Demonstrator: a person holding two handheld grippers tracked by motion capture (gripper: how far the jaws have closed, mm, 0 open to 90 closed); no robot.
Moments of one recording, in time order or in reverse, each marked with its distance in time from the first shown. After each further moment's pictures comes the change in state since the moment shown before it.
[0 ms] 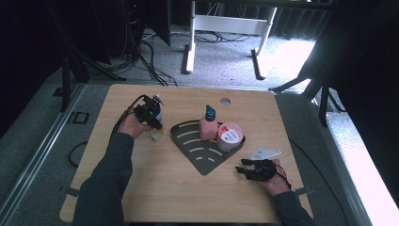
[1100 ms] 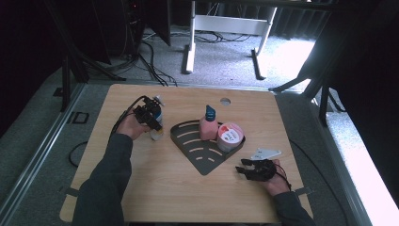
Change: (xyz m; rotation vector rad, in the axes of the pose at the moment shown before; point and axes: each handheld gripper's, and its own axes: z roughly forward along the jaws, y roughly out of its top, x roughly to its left) left arm -0.002 -0.003 -0.003 0.003 -0.023 0.019; right arm 0.000 0.000 0.000 0.000 -0.001 0.000
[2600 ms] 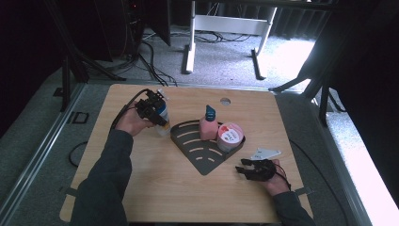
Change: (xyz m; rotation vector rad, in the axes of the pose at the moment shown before) left arm -0.018 0.016 -0.038 -0.082 -0.029 0.078; right arm 0.000 0.000 0.000 0.000 -0.001 -0.001
